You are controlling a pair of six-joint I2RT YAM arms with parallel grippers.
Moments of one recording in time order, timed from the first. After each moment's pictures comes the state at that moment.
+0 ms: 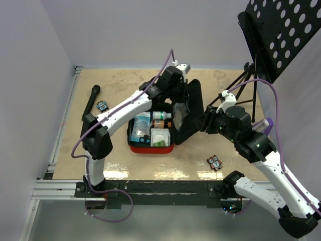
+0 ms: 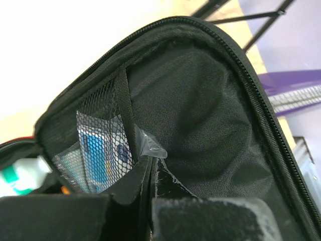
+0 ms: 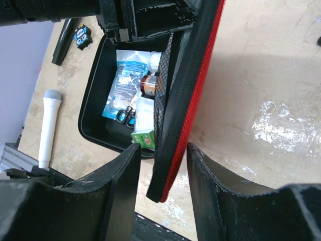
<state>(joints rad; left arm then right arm) -0.79 1.95 1.87 -0.52 0.08 -0.51 0.60 0.79 1.01 -0.65 0.08 0.55</state>
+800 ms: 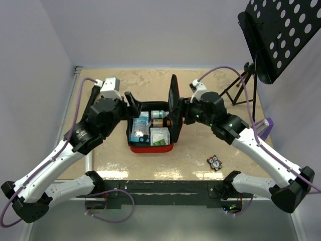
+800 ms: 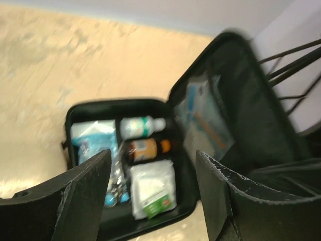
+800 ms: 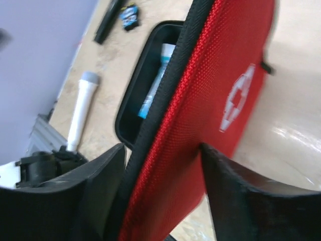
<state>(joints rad) -0.75 0.95 1.18 -0.45 -0.39 -0.52 0.66 1.08 1.07 -0.42 -0.08 0.54</state>
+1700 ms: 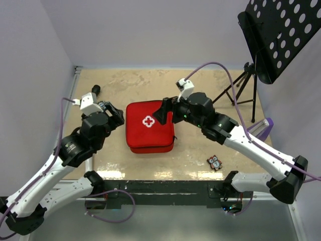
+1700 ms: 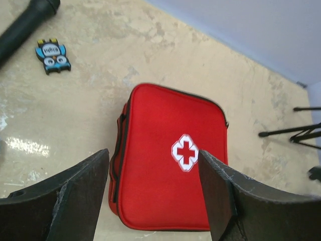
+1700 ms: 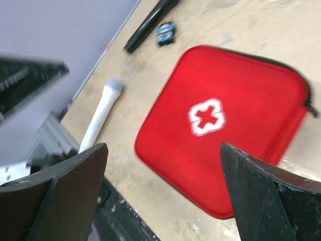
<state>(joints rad) -0.74 0.75 1.00 -0.69 -0.70 -0.79 0.87 1.23 1.19 -0.29 0.01 0.49</state>
